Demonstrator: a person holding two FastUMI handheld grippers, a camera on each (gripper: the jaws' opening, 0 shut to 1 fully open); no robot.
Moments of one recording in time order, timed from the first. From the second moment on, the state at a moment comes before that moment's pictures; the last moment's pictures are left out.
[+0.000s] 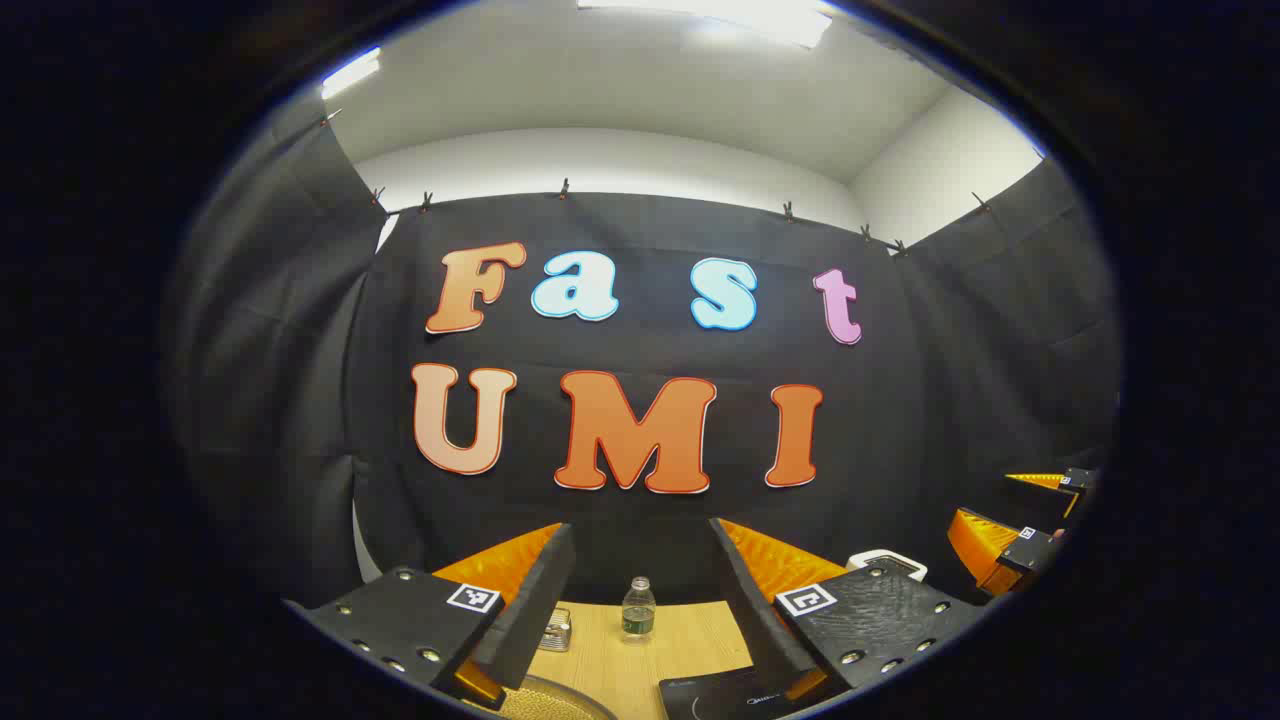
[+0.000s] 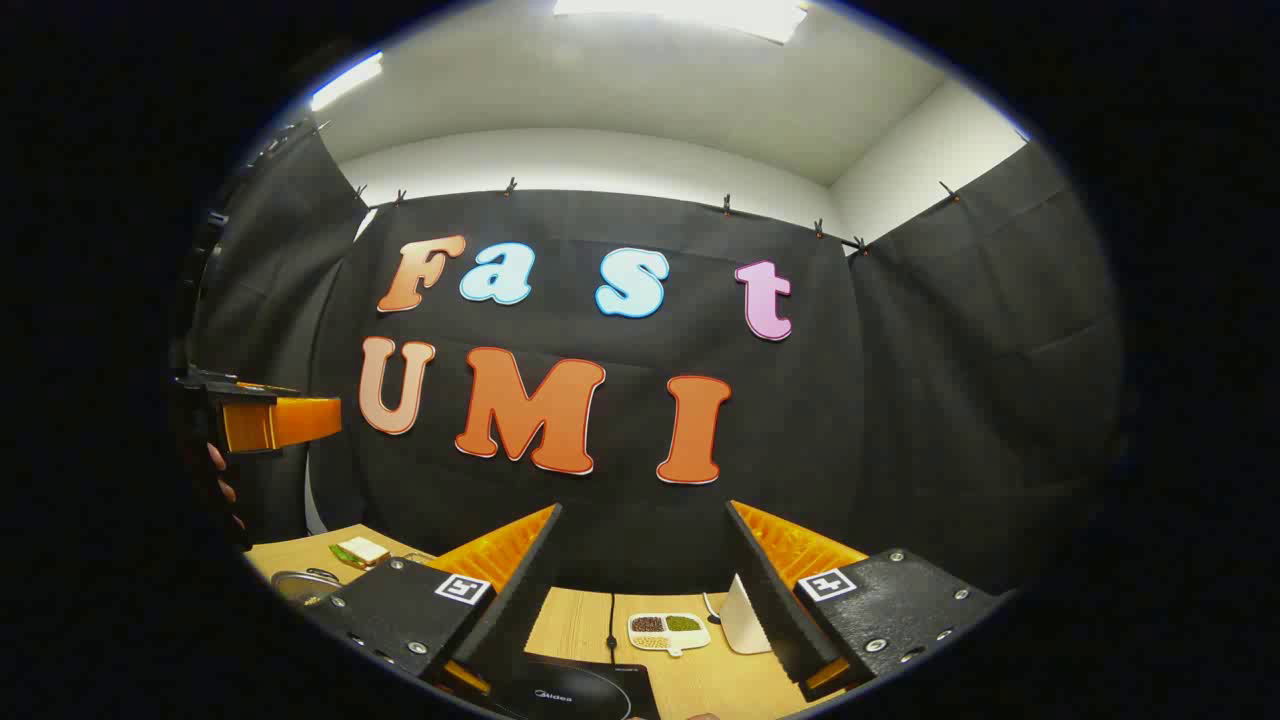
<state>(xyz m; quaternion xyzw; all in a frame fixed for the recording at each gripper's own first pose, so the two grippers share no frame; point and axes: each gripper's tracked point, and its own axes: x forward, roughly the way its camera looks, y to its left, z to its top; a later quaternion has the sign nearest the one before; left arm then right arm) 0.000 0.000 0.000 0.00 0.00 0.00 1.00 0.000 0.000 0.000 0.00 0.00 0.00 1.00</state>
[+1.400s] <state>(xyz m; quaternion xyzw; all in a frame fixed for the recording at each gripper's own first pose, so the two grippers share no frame) -0.036 0.051 -0.115 0.03 0.19 -0.01 0.98 0.010 0.014 -0.019 0.02 0.02 0.00 1.00</state>
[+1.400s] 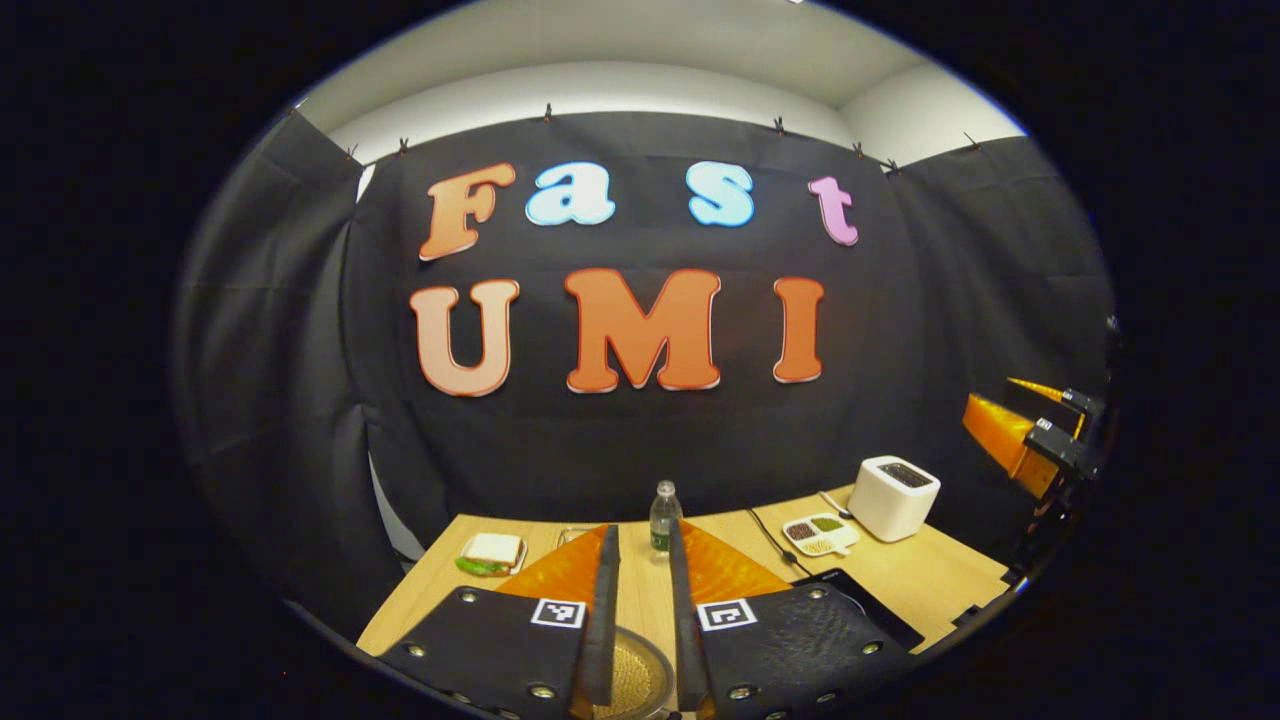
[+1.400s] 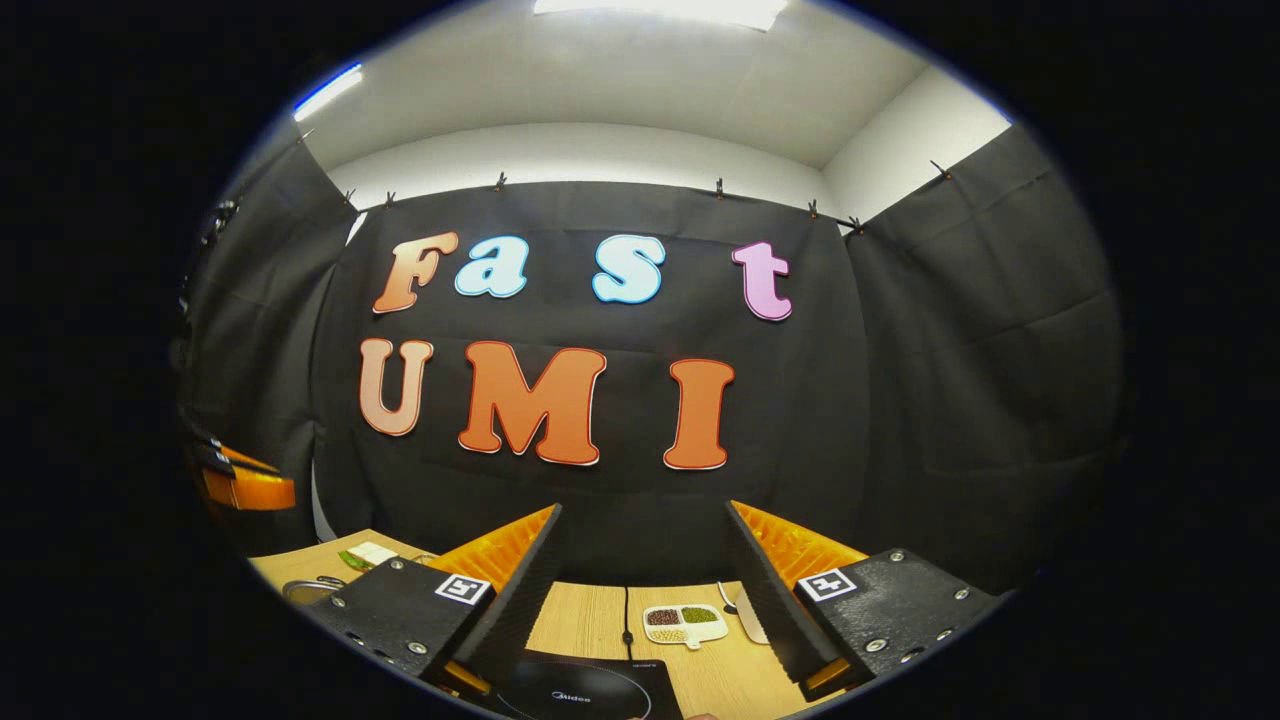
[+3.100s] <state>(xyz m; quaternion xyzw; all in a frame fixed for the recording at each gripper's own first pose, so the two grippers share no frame) -0.263 0.101 -0.417 0.11 0.70 -0.08 0.70 -0.014 -0.020 -0.068 -0.02 0.09 -0.05 0.99</state>
